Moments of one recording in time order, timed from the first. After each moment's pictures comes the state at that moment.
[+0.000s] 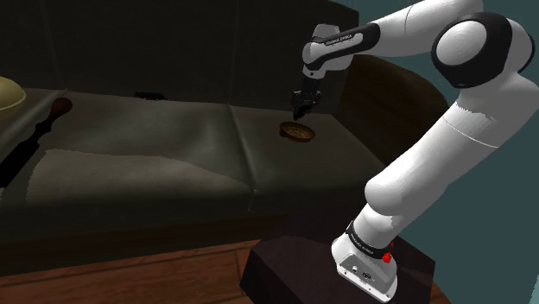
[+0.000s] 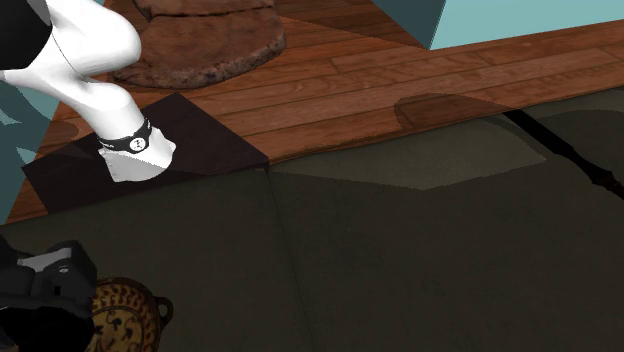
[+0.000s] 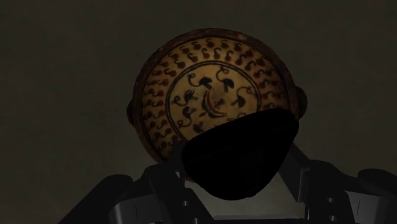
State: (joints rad) arm -0.37 -0.11 -0.03 -2.16 -0.08 2.08 0.04
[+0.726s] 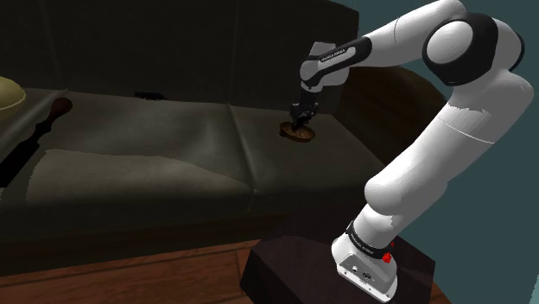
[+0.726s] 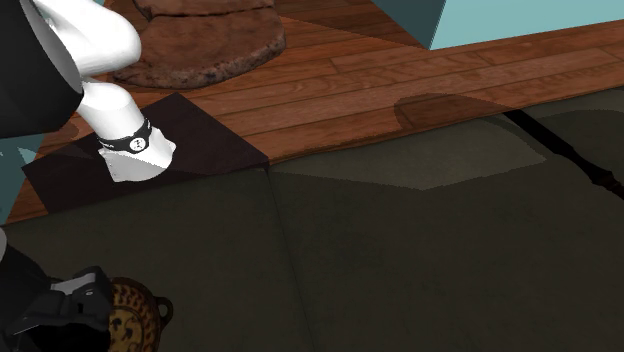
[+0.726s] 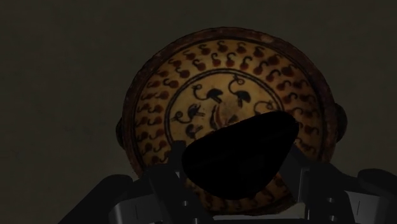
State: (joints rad) arm -0.38 -0.06 -0.05 -2.25 -0.09 2.22 0.03
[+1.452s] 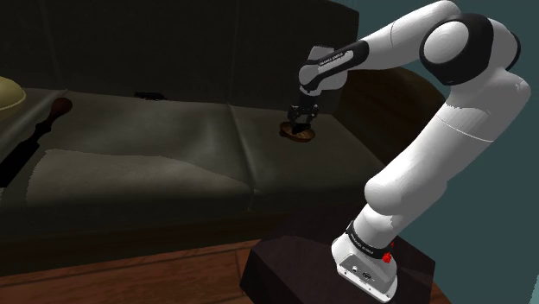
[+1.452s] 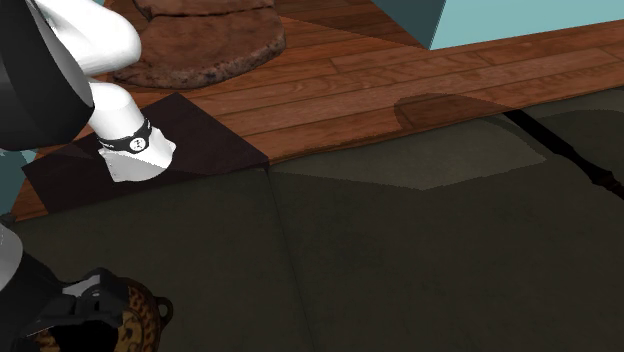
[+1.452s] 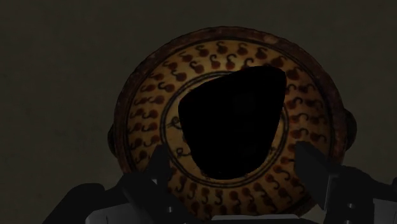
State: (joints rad) arm -0.38 -0.04 -0.05 -2.27 -0.09 2.26 0.03
